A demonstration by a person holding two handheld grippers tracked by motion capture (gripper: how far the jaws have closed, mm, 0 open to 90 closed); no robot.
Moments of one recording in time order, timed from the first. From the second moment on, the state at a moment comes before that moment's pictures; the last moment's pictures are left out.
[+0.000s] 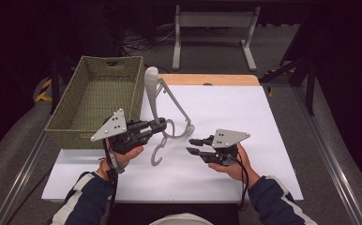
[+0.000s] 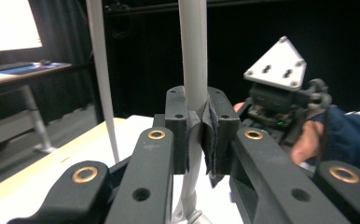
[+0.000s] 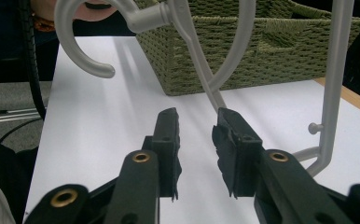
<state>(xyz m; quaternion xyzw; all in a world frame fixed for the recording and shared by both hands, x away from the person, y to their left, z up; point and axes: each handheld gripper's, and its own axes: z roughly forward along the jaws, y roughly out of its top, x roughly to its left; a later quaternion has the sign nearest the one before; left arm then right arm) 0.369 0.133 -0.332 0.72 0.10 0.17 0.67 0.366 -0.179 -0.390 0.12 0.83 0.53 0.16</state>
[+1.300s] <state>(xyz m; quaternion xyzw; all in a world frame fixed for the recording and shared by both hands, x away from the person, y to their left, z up) 0.390 0.157 -0.233 0.72 0.11 0.40 0.56 0.349 -0.210 -0.408 0.15 0.85 0.47 0.17</state>
